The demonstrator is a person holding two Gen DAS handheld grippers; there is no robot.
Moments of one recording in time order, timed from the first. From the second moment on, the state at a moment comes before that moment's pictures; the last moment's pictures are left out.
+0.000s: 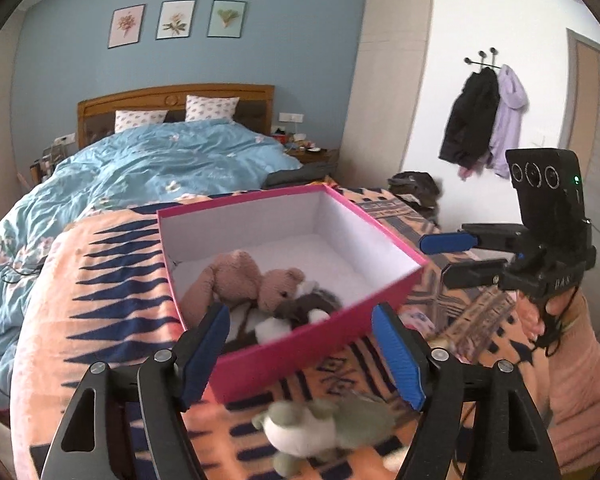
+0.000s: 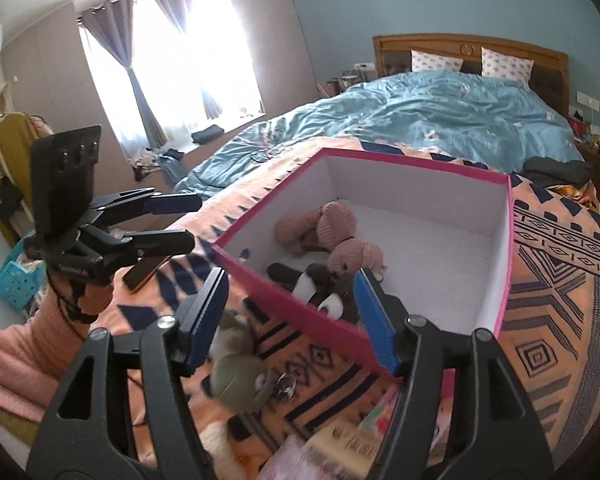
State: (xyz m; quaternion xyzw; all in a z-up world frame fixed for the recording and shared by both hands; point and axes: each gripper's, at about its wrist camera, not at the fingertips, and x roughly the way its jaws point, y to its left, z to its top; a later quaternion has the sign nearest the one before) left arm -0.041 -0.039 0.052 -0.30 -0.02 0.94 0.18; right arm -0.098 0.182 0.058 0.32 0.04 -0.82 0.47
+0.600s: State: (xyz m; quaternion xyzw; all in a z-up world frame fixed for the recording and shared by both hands) left arm -0.012 -0.025 -0.013 -0.37 -0.01 0.91 0.17; right arm -0.040 0.169 -0.014 0.37 0.08 -0.79 0.48
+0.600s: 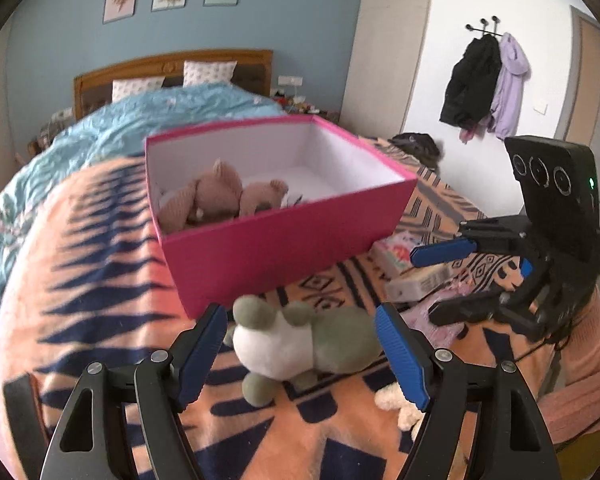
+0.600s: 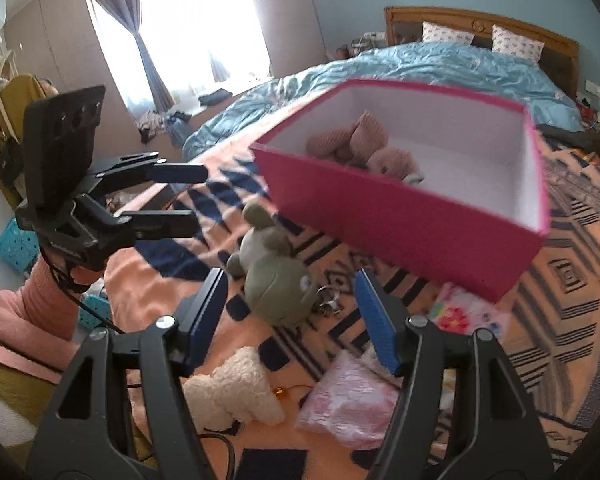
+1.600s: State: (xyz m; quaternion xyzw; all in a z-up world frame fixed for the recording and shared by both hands) left arm -0.049 -0.030 -0.073 -0.44 -0.06 0.88 0.19; right arm -0.066 0.143 -0.063 0.42 0.04 -0.79 0.44
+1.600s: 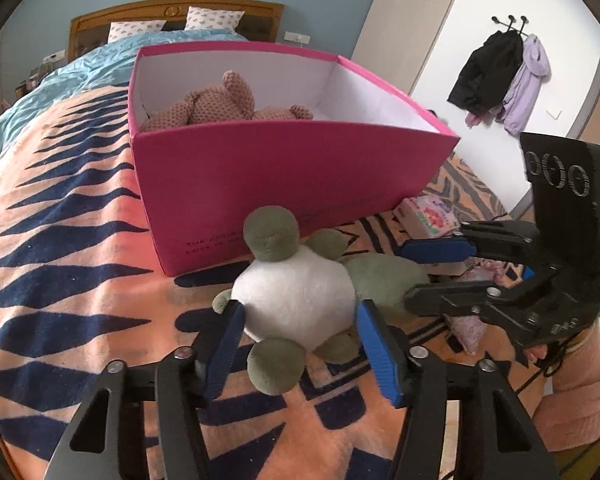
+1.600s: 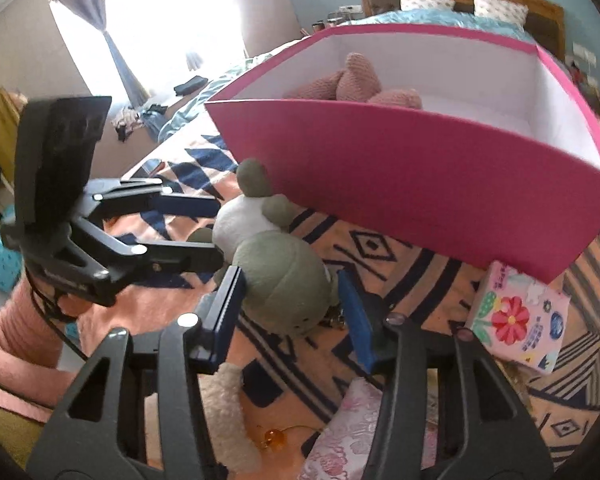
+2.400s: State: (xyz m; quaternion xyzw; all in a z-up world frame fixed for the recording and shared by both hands) left arm -0.044 -0.026 -0.046 -0.41 -0.07 0.88 0.21; right arm -0.064 0.148 -0.039 0.39 0.04 -0.81 0.44
